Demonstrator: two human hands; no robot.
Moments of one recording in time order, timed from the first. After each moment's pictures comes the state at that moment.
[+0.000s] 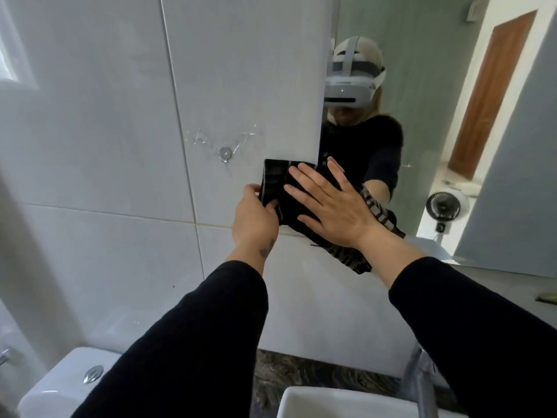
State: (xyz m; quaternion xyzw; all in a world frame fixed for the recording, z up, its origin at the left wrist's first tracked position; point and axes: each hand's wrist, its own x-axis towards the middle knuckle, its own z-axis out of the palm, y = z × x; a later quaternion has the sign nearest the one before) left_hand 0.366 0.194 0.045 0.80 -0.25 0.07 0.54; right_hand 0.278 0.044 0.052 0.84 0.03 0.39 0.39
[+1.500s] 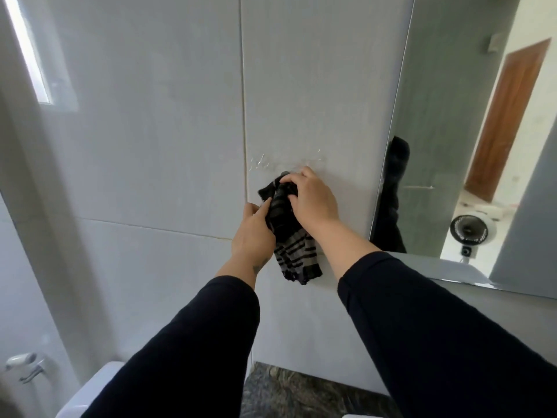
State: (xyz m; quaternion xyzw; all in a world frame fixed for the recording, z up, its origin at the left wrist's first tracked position) left_hand 0.442 0.282 0.048 0.83 -0.34 0.09 0.43; right_hand 0.384 0.172 0.102 0.90 -0.13 0.39 -0.10
